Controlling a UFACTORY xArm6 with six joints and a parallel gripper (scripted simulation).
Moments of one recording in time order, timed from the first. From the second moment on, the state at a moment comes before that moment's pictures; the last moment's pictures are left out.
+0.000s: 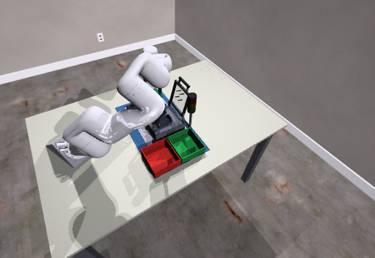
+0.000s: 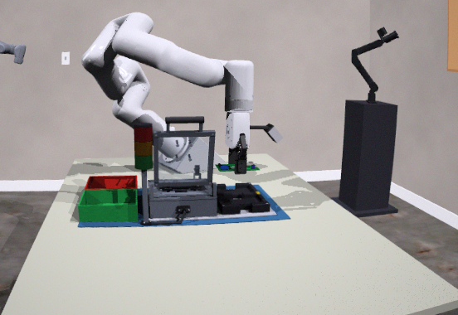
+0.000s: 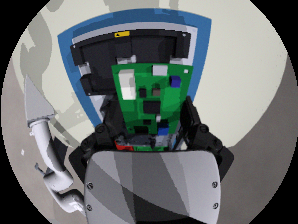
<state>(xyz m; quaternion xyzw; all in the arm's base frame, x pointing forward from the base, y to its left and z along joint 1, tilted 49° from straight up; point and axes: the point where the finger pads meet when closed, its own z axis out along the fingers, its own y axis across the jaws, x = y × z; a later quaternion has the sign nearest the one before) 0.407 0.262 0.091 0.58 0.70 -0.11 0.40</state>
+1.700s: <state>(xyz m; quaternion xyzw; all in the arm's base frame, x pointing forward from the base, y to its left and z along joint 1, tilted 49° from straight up) 0.368 0.146 0.194 0.58 0.70 -0.11 0.40</state>
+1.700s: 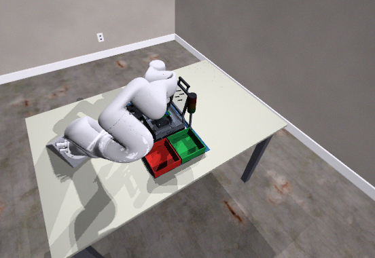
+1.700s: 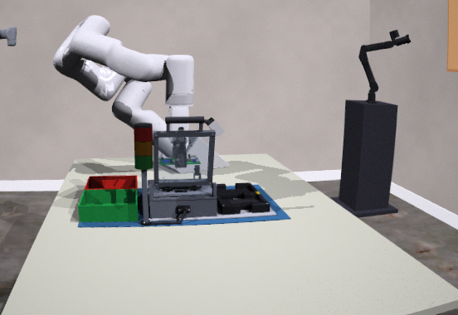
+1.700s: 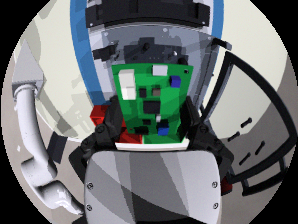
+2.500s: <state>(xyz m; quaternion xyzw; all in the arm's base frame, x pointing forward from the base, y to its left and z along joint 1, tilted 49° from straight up) 0.369 0.144 0.192 0.58 0.70 -0.11 0.40</state>
